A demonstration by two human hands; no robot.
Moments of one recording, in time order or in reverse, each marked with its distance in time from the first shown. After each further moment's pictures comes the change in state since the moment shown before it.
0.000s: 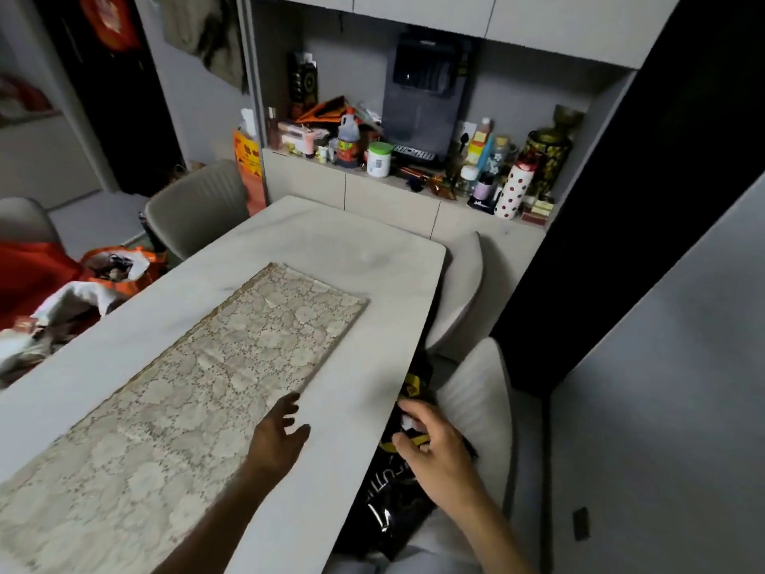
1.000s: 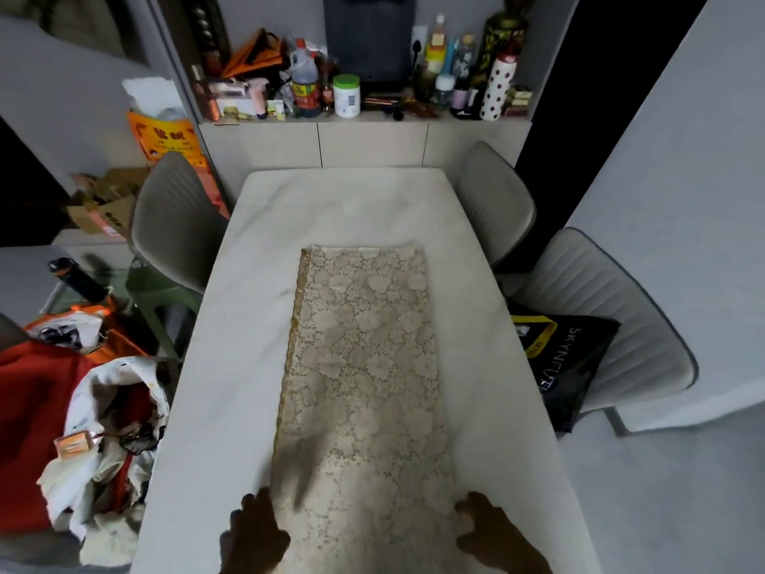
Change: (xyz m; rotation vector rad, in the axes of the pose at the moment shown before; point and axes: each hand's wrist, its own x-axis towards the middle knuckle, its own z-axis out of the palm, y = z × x) left_hand 0.177 -0.227 -0.381 1.082 -0.569 -0.136; right_hand -0.005 -0.059 0.424 -0.213 -0.299 0.879
